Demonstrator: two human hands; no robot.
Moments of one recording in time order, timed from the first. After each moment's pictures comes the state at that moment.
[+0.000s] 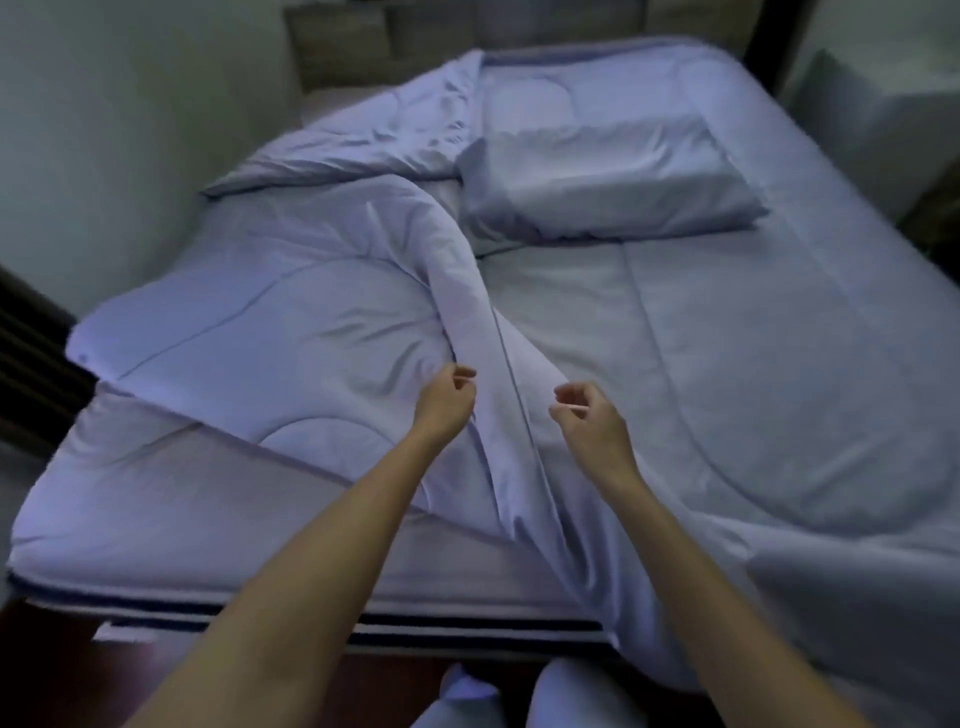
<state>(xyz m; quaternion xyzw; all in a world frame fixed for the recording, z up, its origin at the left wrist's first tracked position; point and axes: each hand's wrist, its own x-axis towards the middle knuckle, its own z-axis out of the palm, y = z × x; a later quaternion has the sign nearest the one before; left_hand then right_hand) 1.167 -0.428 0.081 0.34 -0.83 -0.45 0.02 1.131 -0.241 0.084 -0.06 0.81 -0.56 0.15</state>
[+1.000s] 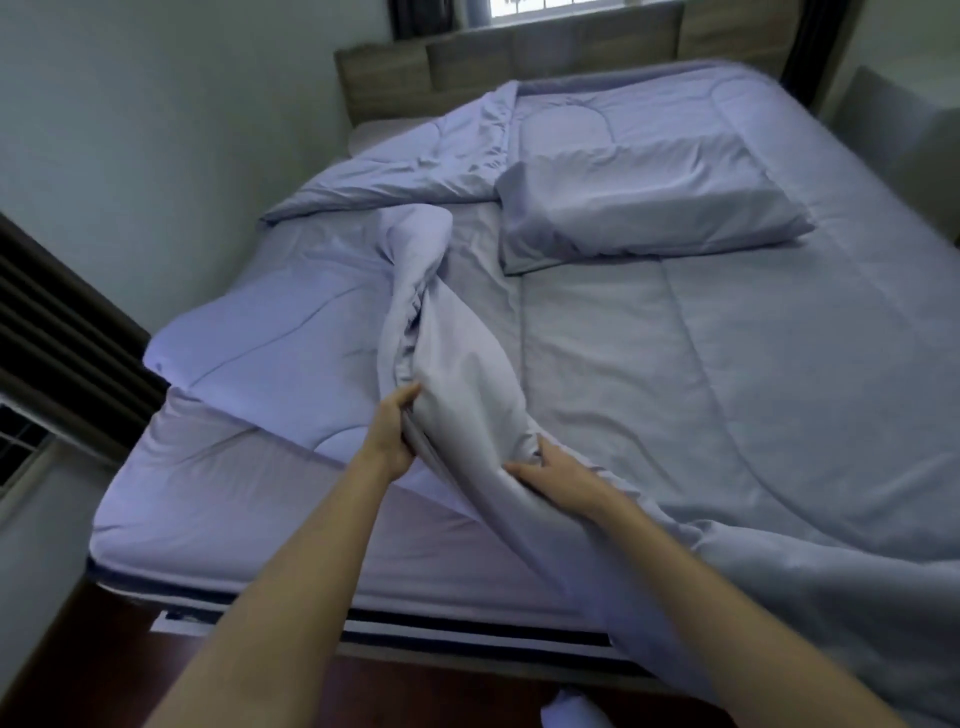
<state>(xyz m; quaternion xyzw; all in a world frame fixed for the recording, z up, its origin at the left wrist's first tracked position) 1.247 -0.489 0.119 0.38 -0.46 -0.79 0.11 1.173 -0.291 0.064 -0.24 0.82 -0.37 0.36</state>
